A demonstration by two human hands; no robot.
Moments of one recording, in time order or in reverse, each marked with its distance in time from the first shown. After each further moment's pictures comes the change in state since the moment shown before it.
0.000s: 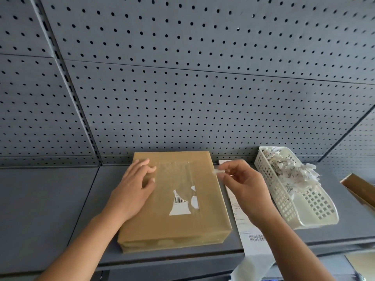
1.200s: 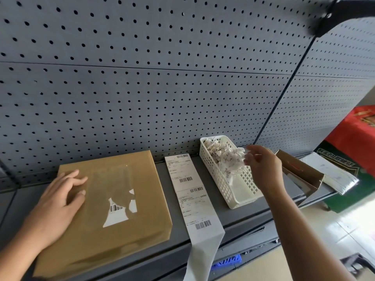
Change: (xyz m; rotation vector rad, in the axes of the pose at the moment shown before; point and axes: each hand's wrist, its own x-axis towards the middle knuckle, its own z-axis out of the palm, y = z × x) left_hand 0.006 -0.008 0.004 -0.035 0.086 0.094; right_hand 0.004 0.028 -0.194 -0.651 0.599 0.061
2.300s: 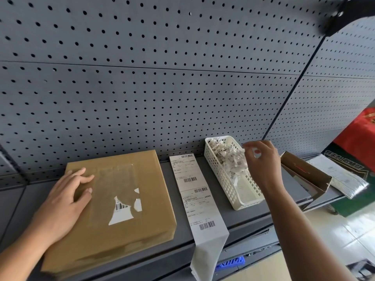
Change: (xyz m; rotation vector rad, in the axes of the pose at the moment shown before) left_hand 0.001 0.004 0.000 0.015 -0.035 -0.032; right_hand 0.001 -0.021 0.011 -0.013 0.017 -0.104
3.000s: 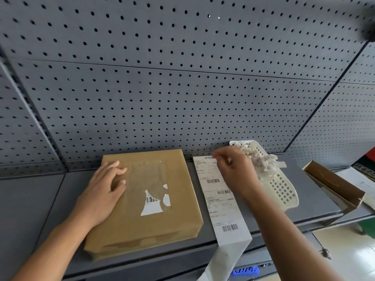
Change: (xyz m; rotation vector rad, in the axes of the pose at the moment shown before) left_hand -0.003 0.008 -0.001 0.004 -0.032 -0.054; right_hand -0.047 -0.087 0.066 0.086 -0.324 -0.286
